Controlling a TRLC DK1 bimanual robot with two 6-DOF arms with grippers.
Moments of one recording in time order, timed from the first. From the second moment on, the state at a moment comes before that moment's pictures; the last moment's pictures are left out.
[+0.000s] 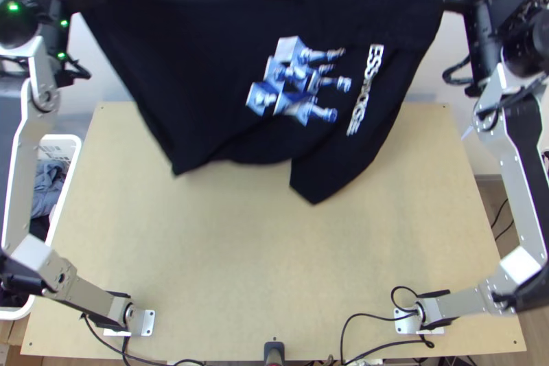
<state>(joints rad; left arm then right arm) -0.09 1.65 2.17 -0.27 -0.31 -0.09 0.15 1.57 1.91 0.15 0.08 0.17</state>
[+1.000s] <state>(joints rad) -0.23 0.96 1.97 -0.46 -0.32 -0.12 0.16 0.78 1.77 -0.27 0.02 0.17</state>
